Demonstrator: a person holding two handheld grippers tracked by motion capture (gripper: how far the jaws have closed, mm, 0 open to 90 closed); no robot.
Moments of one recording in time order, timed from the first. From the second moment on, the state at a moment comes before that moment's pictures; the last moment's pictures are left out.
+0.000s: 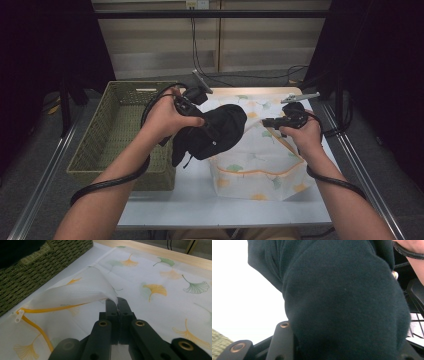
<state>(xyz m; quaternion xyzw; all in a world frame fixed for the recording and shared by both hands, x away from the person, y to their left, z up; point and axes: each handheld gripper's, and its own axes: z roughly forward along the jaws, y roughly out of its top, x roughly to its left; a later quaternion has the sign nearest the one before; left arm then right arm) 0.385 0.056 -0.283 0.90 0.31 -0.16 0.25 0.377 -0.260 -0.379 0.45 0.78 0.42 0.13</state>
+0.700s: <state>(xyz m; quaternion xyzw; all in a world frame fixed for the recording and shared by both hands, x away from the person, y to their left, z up) 0.376 0.022 -0.308 0.90 0.29 -0.18 0.26 0.377 -0.258 -0.379 0.45 0.78 0.42 0.13</state>
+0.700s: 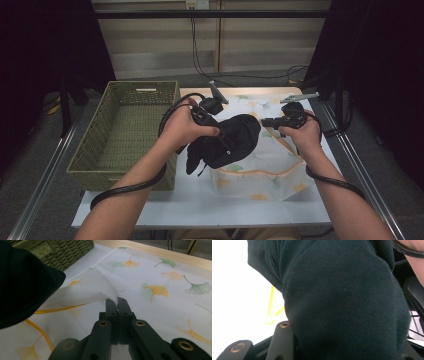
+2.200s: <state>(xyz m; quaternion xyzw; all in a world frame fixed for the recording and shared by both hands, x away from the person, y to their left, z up) 0.364 -0.031 -0.357 0.90 0.30 -0.21 0.25 0.375 -0.260 -0.373 0.44 0.78 0.42 0.13</state>
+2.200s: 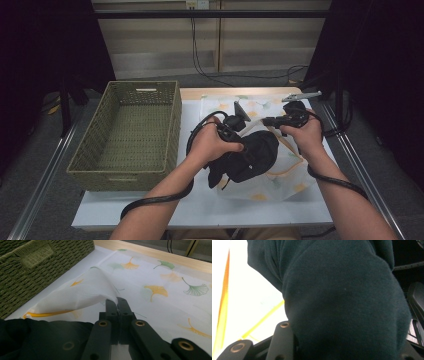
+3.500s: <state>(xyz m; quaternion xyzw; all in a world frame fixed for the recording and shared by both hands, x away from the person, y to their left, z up) 0.372 -0.040 -0.388 0.88 0.36 -0.17 0.23 0.373 -0.259 -0.371 0.45 0.78 0.42 0.13</state>
